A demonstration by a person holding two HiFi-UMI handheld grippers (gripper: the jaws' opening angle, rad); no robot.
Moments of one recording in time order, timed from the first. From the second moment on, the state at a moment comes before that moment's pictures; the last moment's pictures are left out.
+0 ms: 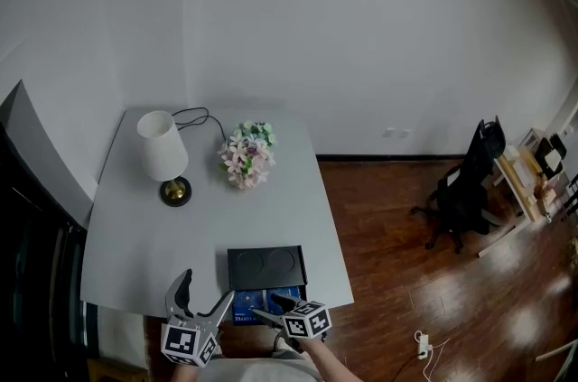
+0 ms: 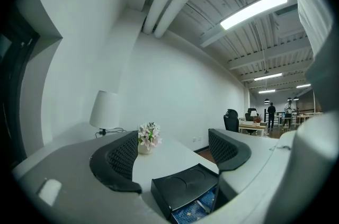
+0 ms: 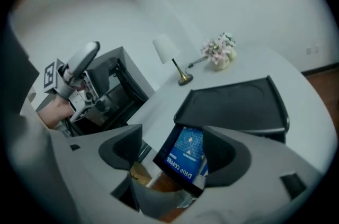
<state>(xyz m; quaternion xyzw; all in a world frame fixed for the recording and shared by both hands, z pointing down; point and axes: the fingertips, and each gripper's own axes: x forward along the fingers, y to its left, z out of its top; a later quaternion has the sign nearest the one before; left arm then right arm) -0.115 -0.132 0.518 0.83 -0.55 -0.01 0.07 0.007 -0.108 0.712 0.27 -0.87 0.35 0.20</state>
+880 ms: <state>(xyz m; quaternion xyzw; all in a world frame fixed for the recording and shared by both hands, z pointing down) -0.138 -0.133 0.538 0.81 -0.57 -0.01 0.10 0.017 -0.122 0.811 0.33 -0.76 0.44 0.34</state>
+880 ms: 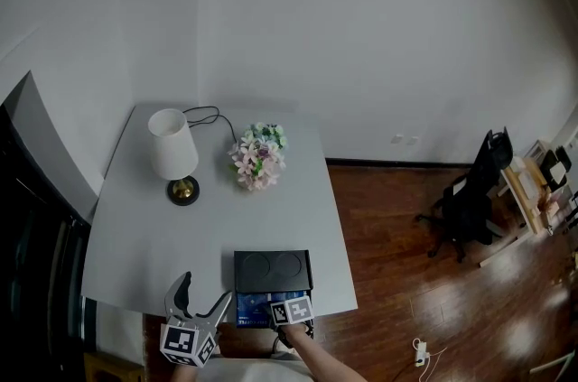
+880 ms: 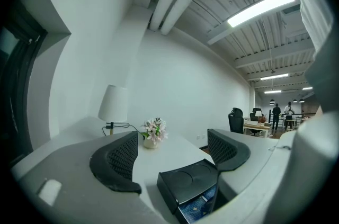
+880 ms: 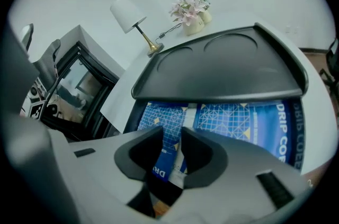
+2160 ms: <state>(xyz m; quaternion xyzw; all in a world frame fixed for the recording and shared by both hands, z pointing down) -0.140 -0.137 0.537 0.81 -0.57 -0.02 0.10 0.003 -0.159 0.633 0.27 -0.85 0.42 0.13</state>
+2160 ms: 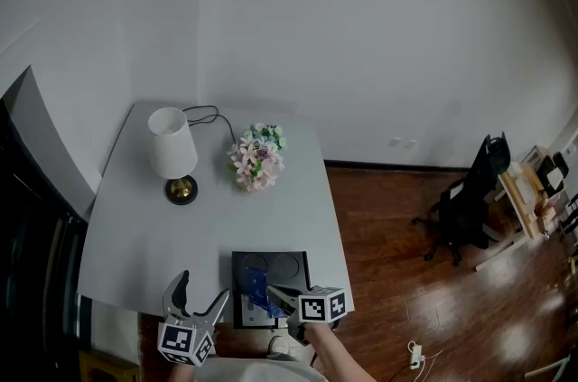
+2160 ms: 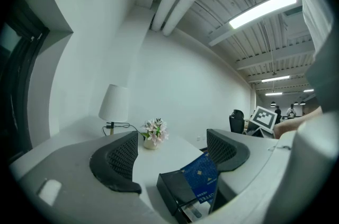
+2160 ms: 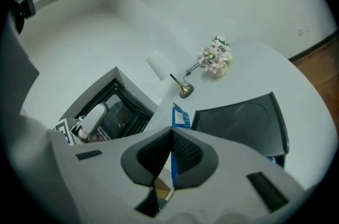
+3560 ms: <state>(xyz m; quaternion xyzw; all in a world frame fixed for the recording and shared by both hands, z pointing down) -0.143 -0.138 0.539 0.81 -0.58 0.00 0.09 0.040 -0.226 0.605 0.45 -0.88 0.12 0.09</state>
